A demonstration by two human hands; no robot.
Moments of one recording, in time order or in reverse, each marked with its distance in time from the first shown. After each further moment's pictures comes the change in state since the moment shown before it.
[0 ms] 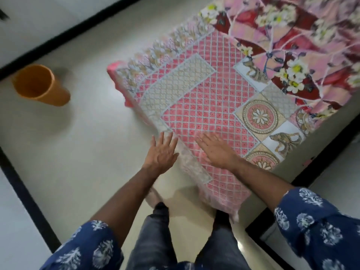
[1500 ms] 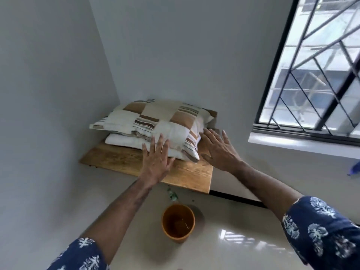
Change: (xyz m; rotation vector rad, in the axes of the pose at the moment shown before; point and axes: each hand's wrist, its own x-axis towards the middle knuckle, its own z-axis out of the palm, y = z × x) left_hand -0.108 -0.828 -0.378 -0.129 0.618 -1.172; right_hand 0.683 -0.395 -0.785 -0.183 0.755 -0.846
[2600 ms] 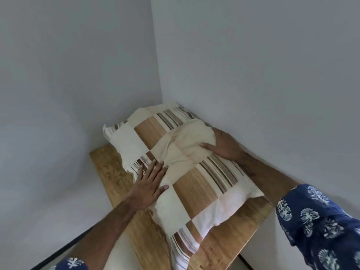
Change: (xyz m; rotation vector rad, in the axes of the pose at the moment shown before) left_hand 0.207 -0.095 0.156 -0.023 -0.177 -0.357; right_hand 0.461 0.136 0.180 0.546 -0.406 -0.221
